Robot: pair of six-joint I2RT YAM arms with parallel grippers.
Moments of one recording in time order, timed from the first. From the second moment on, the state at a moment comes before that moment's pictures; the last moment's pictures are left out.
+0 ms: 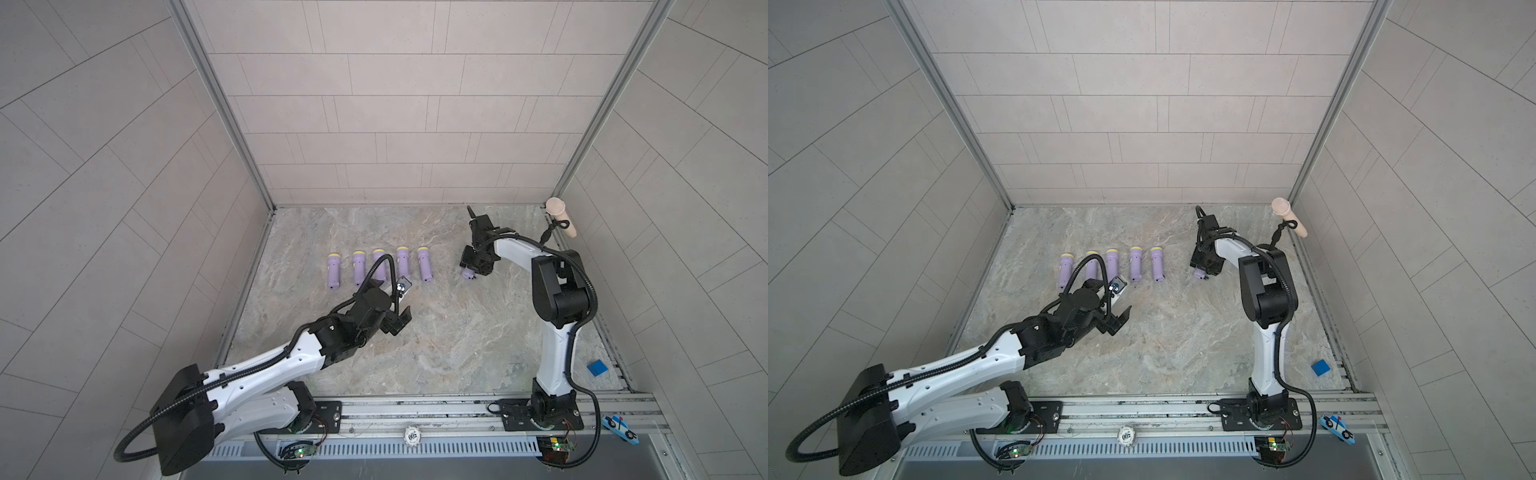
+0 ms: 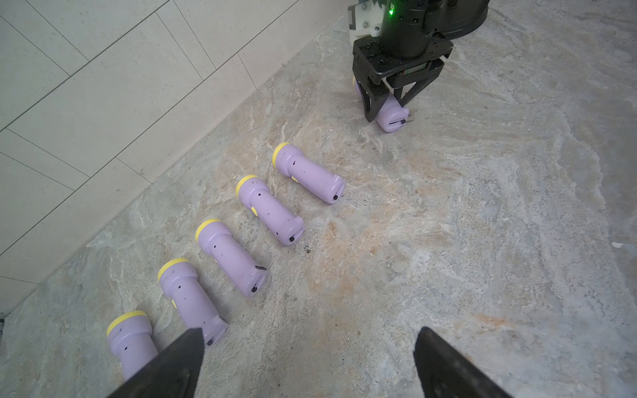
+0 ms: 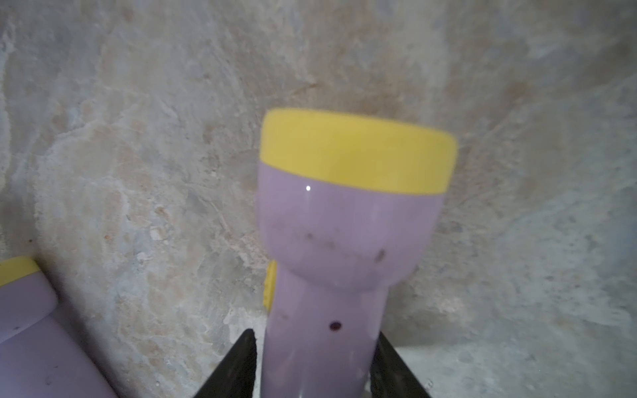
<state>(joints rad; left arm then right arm) -0.93 1.07 0.66 -0.14 -0.35 0.16 0.17 2.05 1.48 -0.67 -0.06 0.59</state>
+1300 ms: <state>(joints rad) -0.93 1.07 0.66 -0.15 -0.37 0.17 0.16 2.07 1.49 -0.67 -0.06 0.59</state>
